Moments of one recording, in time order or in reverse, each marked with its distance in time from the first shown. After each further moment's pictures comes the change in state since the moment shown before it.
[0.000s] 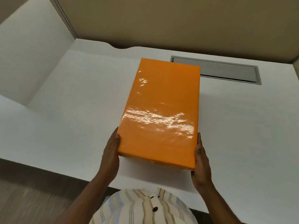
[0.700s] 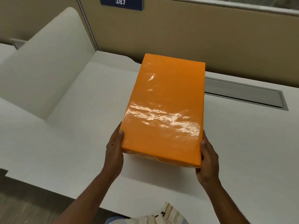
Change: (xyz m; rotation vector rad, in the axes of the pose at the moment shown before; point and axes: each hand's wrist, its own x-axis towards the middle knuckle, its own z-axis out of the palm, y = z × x) left_hand 0.095 0.053 -0.096 -0.112 0.060 0.130; right_hand 0.070 -0.042 0.137 0.139 0.093 -0.066
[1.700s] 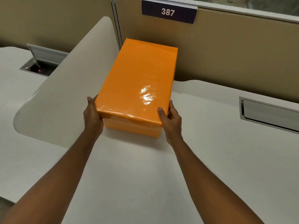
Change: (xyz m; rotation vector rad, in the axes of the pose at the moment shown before) left_hand 0.309 0.093 -0.206 -0.180 0.388 0.015; right_hand 0.182 0.039 0.350 -0.234 -0.174 -0.079
